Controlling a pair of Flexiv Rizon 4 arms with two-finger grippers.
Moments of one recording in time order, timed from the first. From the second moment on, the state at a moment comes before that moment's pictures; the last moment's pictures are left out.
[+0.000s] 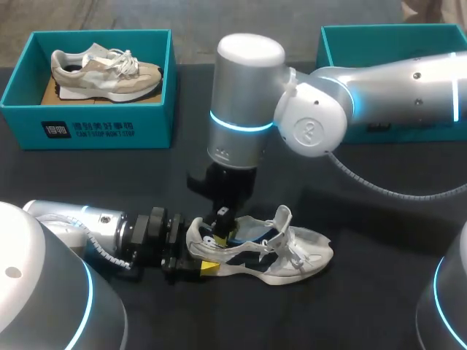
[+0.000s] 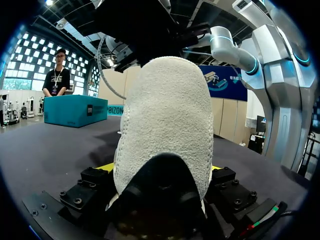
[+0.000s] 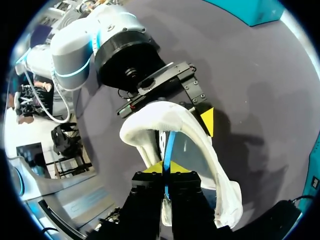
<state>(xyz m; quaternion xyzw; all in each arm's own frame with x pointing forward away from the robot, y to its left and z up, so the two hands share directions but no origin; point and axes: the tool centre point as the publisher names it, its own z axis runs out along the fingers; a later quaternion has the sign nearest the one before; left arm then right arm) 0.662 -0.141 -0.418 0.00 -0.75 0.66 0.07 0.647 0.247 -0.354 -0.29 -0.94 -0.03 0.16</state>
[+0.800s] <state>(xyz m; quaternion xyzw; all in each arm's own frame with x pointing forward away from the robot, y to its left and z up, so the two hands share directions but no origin) 0.663 -0.142 -0.417 0.00 -0.75 0.66 0.07 0.648 0.241 -0.330 -0.21 -0.97 -0.10 0.09</state>
